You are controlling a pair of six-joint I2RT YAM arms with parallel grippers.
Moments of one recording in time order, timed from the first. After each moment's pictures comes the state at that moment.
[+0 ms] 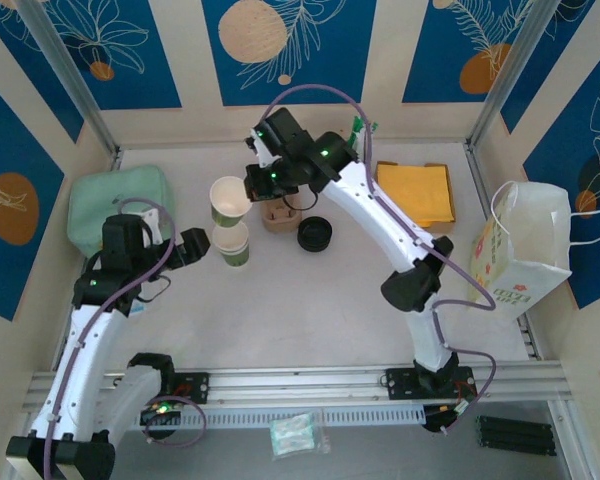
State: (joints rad) left arm -0.09 0.81 0.88 -0.76 0.29 -0.45; right arm 0.81 2.05 2.45 -1.24 -0.17 0.48
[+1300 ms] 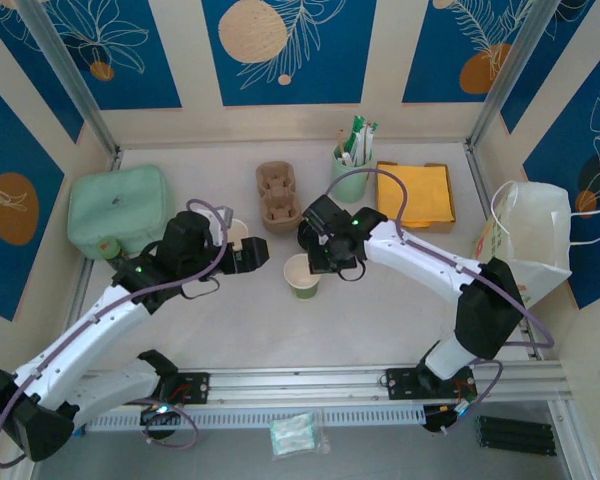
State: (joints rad) left arm -0.63 0.96 0.92 -0.59 0.19 -0.67; right arm 0.77 1.56 1.26 -0.93 -0.03 0.62
